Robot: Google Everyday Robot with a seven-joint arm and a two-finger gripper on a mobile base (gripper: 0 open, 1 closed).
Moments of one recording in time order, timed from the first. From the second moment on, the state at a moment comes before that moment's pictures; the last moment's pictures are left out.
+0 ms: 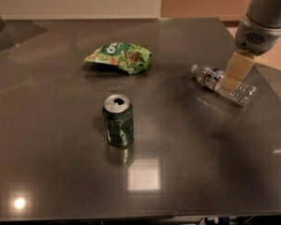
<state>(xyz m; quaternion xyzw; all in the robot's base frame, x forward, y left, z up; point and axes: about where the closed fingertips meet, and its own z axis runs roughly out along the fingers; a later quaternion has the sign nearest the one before) 0.555 -0.249 0.917 -0.47 0.88 -0.03 0.08</state>
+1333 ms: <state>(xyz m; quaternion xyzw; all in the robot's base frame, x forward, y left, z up) 0.625 -0.271 0.855 -0.39 0.92 0.03 0.07</state>
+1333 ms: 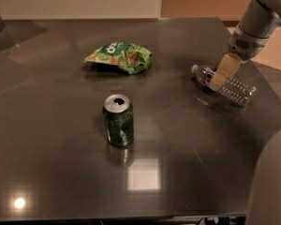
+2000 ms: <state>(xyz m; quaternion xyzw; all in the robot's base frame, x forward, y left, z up) 0.637 -0.241 0.840 -0.40 0.91 0.05 0.06</state>
